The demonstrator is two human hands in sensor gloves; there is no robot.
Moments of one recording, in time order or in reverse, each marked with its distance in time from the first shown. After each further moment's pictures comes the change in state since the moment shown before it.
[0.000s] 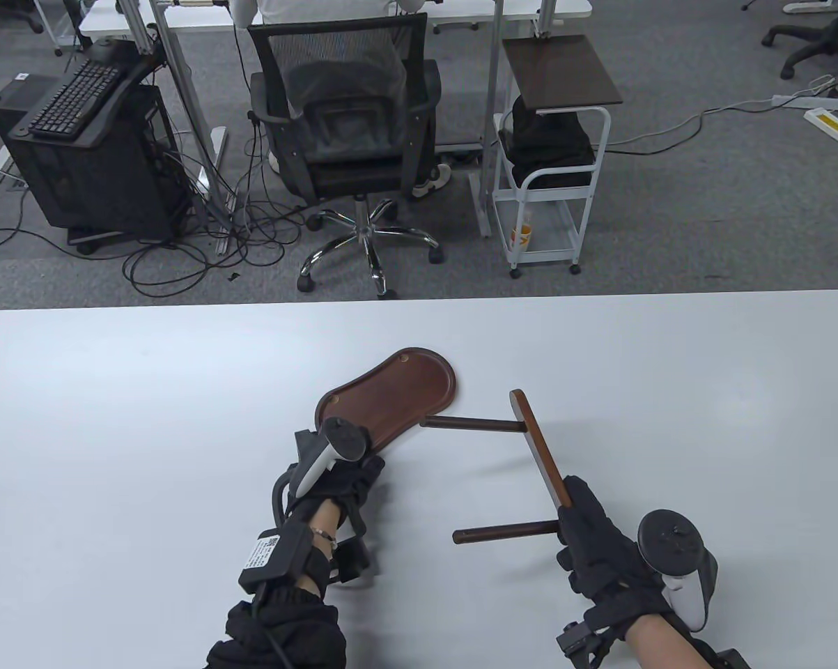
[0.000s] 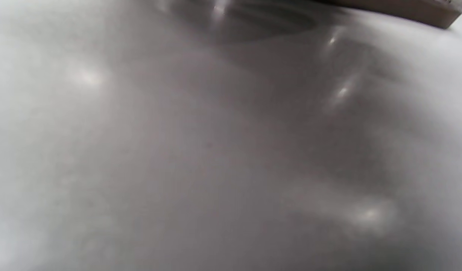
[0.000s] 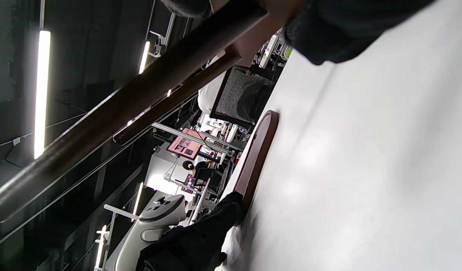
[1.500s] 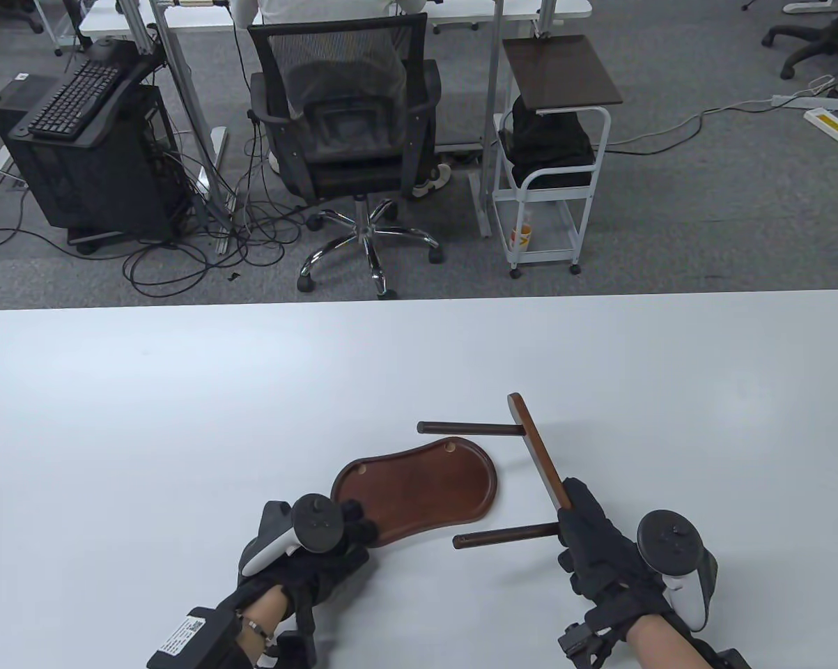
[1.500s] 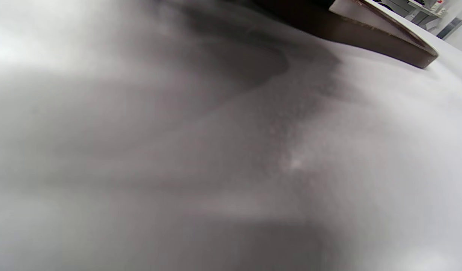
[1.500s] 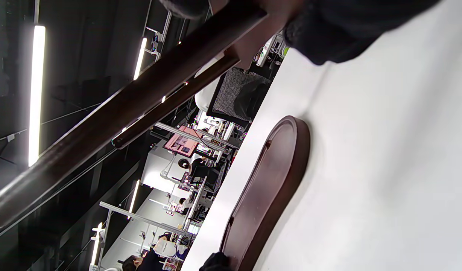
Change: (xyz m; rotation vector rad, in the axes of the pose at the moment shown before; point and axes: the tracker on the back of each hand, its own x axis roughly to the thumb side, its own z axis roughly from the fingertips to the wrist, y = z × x) left_hand -0.050 -0.039 0.091 -0.128 -0.380 -0.085; right_hand -0.002 0.000 0.000 0.006 0.009 0.014
